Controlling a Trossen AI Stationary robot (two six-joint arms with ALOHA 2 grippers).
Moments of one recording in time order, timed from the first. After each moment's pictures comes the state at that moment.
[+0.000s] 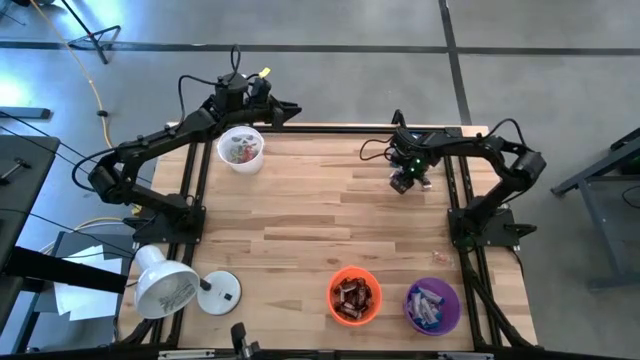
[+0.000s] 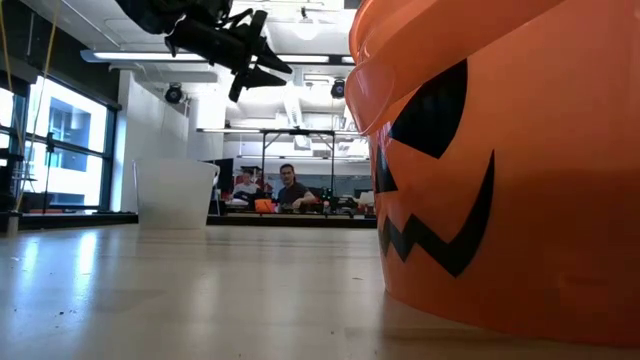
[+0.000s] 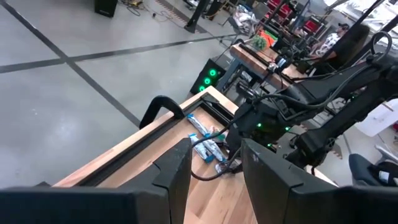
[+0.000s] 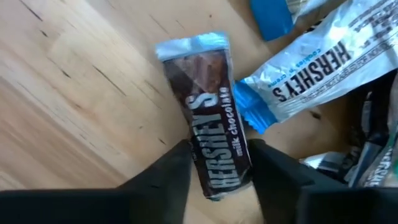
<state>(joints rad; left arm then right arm) 0.75 1.37 1.06 0.05 0.38 -0.39 -0.75 1.62 0.76 -0.67 -0.03 0.01</state>
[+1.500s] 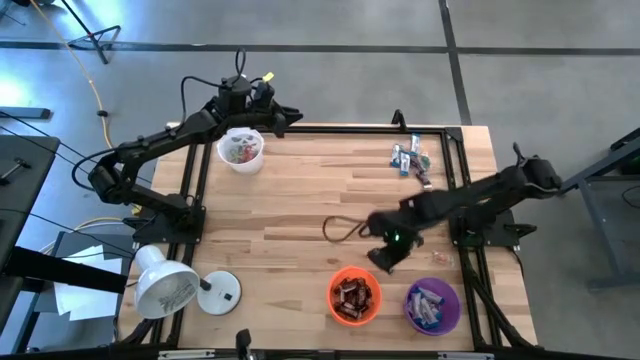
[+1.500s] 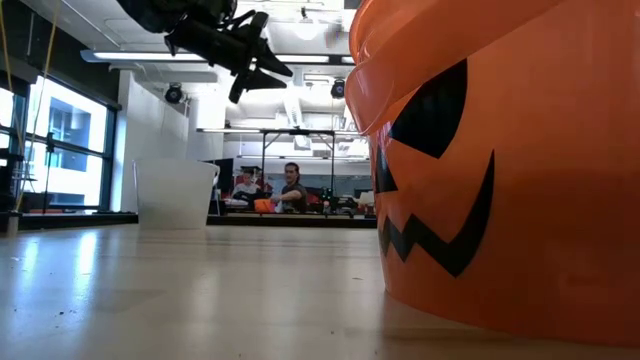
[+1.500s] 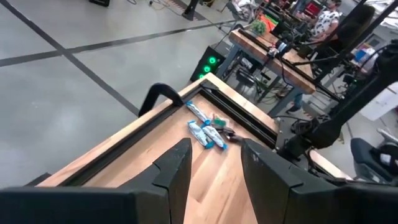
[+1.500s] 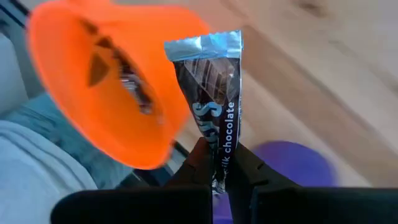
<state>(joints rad) 0.73 1.36 1.06 0.00 0.38 -0.35 0.19 1.43 1.03 -0.80 -0.50 1.19</state>
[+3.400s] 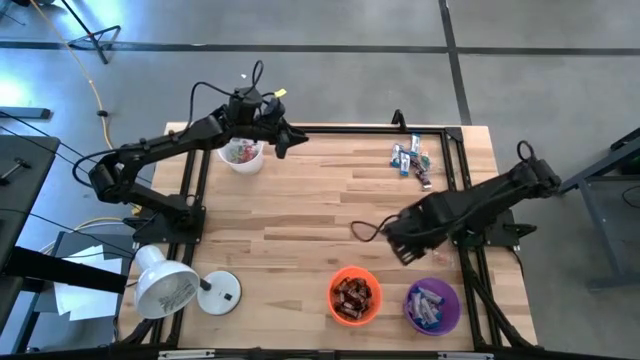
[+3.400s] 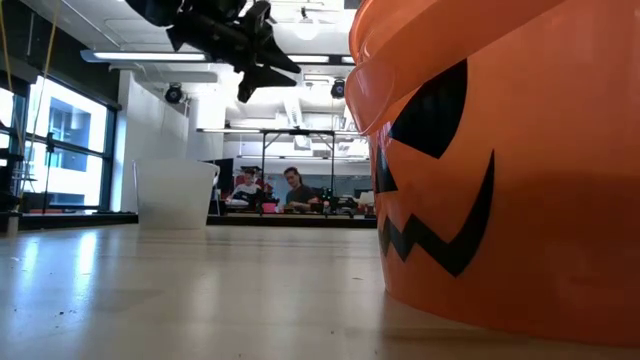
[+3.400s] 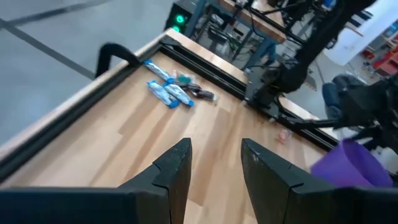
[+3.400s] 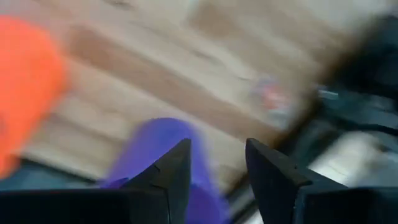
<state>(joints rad) 0.61 1.36 1.06 -0.11 0.44 -0.25 0.36 1.45 1.30 -1.41 -0.19 1.35</state>
